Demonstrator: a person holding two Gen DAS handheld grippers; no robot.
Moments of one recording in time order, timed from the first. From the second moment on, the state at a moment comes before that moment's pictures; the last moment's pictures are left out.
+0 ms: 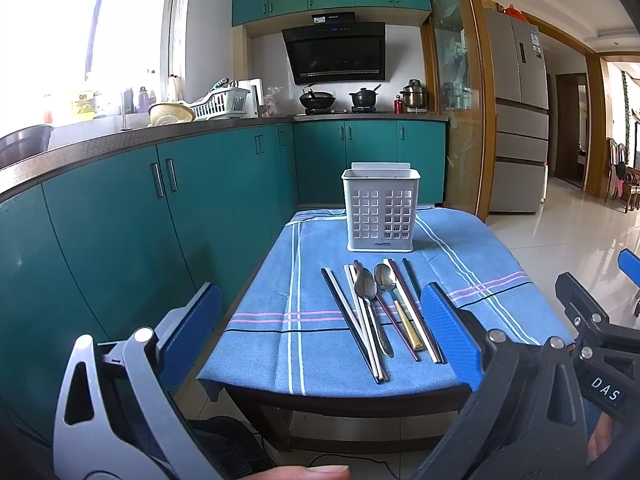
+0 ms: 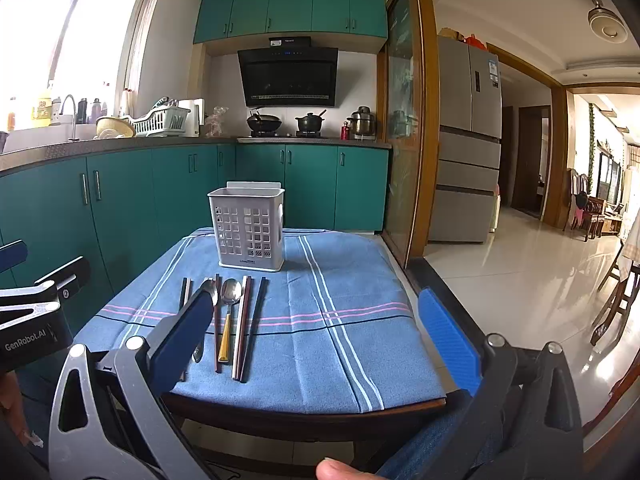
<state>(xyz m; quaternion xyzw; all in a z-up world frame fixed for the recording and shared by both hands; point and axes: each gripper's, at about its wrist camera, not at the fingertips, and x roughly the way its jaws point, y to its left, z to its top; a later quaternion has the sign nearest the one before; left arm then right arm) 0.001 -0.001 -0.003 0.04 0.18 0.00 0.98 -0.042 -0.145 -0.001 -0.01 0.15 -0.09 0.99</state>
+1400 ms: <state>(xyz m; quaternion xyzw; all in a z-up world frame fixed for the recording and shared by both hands) 0.000 -0.010 -0.006 0.04 0.19 -0.01 0.98 -0.041 -0.143 -0.004 -0.01 0.15 -0.08 0.99</state>
